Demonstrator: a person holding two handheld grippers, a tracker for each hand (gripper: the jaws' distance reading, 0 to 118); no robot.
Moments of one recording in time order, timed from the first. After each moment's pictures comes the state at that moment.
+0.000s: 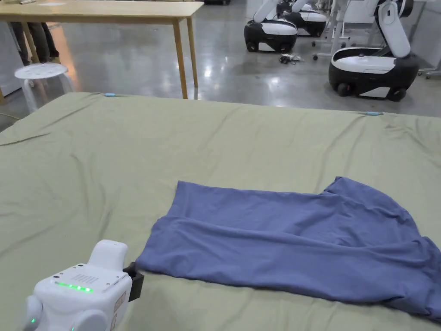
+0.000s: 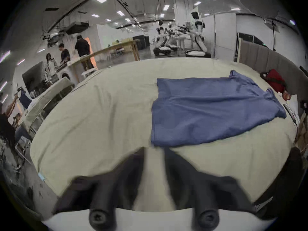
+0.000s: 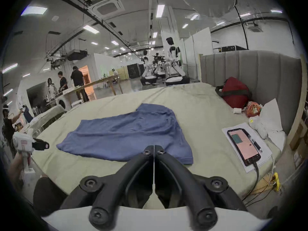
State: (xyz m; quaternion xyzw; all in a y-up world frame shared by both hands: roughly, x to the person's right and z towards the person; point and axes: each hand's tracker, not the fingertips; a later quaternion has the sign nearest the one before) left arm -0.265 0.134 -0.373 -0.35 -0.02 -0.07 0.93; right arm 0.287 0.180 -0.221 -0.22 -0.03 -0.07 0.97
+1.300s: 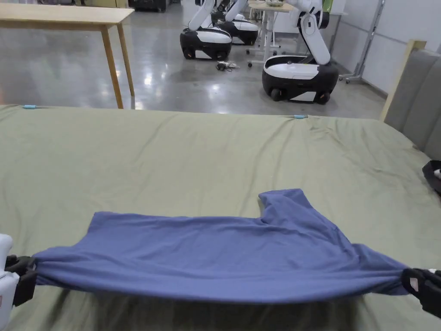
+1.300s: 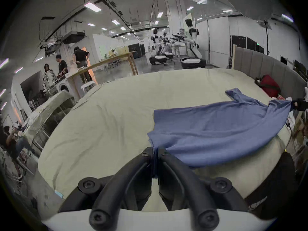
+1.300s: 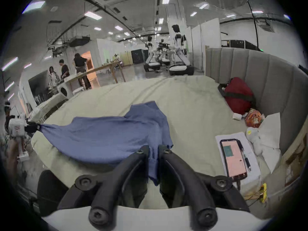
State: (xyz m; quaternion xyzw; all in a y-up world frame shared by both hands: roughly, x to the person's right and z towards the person) left arm -0.255 0.233 -0.330 -0.32 -0.04 -0.08 0.94; right arm 0.351 0.218 -0.239 -0.30 0.00 -0.05 0.95
